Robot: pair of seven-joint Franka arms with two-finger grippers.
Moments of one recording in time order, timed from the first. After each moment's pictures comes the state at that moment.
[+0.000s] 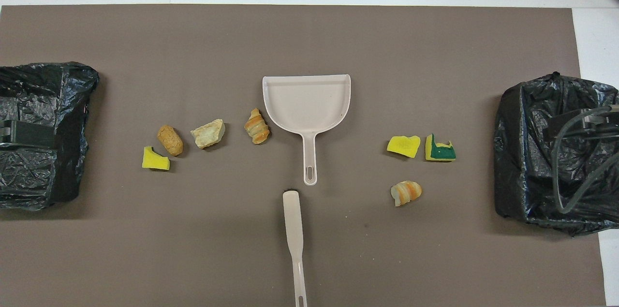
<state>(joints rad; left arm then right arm) 0.04 -0.15 -0.10 -1.64 -0.03 1.51 -0.07 -0.02 -0.04 -0.02 -1.58 -0.01 1.48 0.02</state>
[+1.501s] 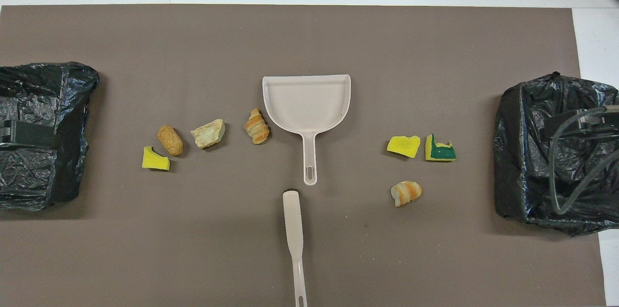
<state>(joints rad) 0.04 -0.15 -0.10 -1.64 -0.03 1.51 -0.07 -0.01 -0.04 -0.01 -1.58 -0.01 1.50 0.02</state>
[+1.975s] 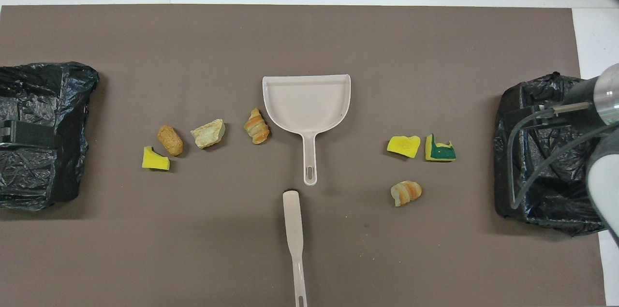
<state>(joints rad) 0.04 -0.15 -0.10 -1.64 -0.03 1.51 -0.07 -0.01 -0.04 0.07 -1.68 -0.01 1.67 -0.04</state>
